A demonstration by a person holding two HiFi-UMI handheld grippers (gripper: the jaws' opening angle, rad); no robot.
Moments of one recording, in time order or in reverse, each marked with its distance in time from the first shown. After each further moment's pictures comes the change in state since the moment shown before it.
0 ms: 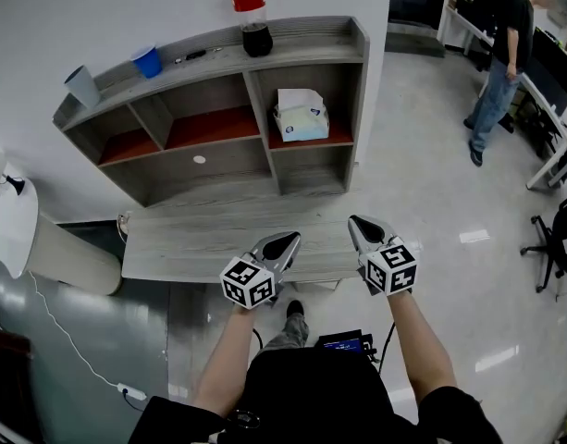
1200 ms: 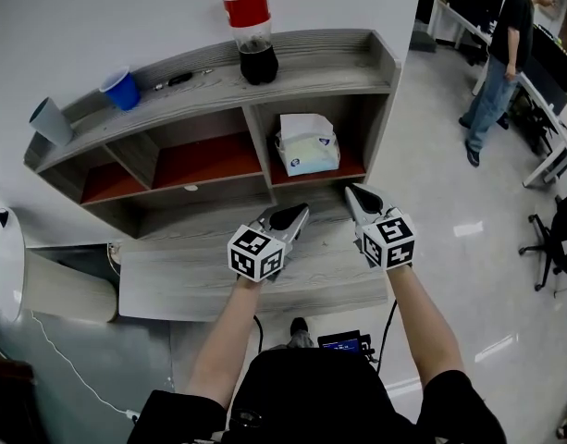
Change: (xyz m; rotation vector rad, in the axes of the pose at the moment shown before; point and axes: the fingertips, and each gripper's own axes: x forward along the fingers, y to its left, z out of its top) left arm 0.108 0.120 0.075 0.122 0.068 -0.060; right arm 0.140 -0.068 0.089 -0.113 -0.072 -0.087
